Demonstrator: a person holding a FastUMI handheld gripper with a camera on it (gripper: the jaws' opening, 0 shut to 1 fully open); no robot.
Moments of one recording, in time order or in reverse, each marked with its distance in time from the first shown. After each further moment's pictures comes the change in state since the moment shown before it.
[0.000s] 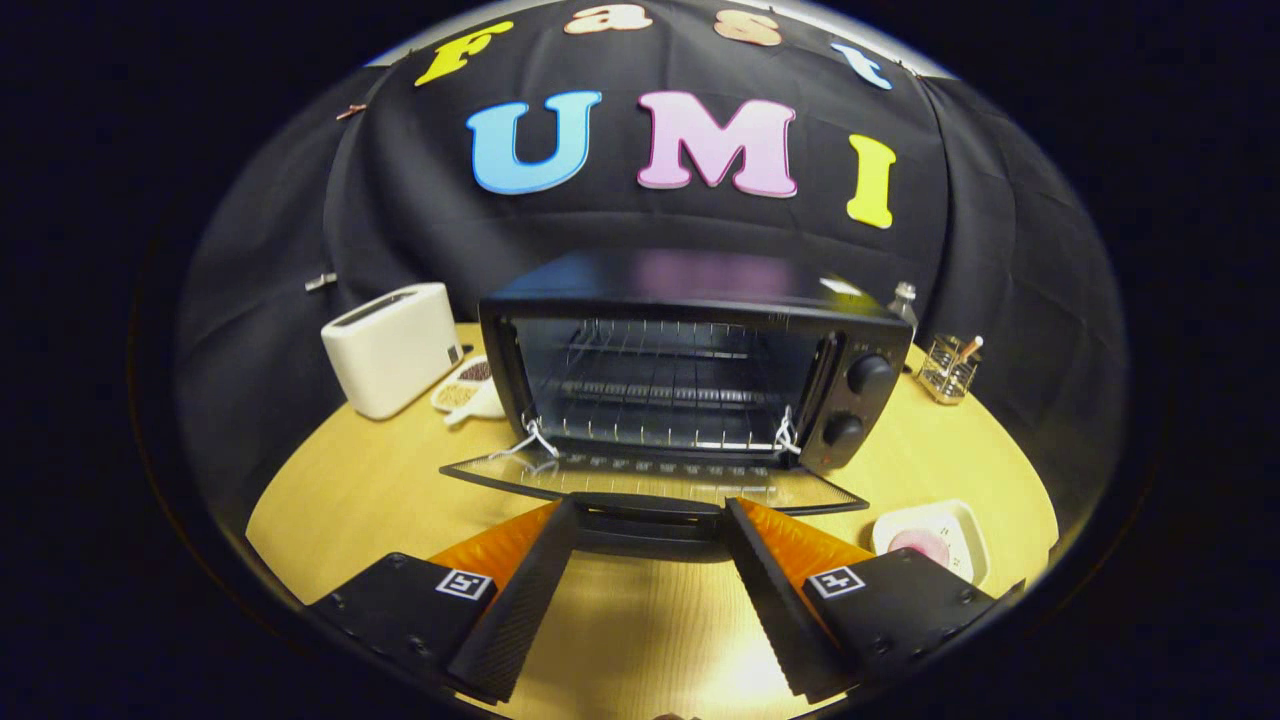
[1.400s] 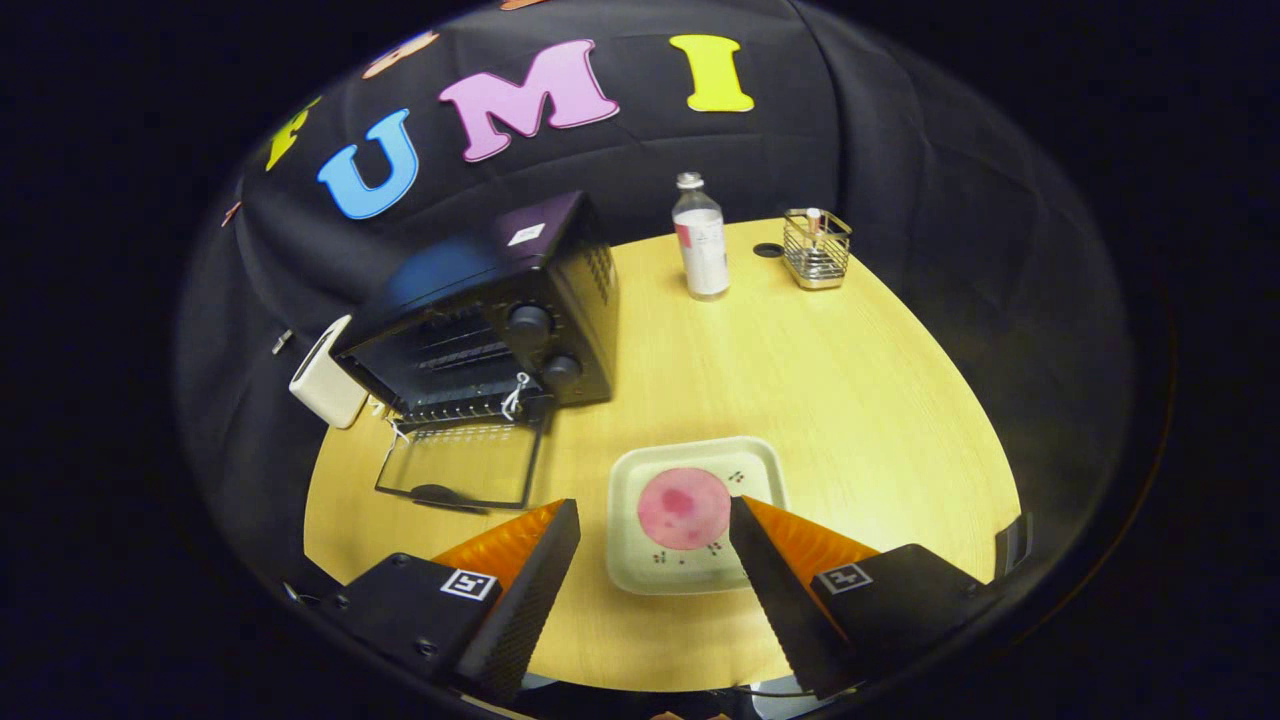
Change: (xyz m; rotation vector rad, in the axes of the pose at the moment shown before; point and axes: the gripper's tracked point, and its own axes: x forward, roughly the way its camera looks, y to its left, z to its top) arm -0.063 -0.273 -0.011 0.282 0.266 0.008
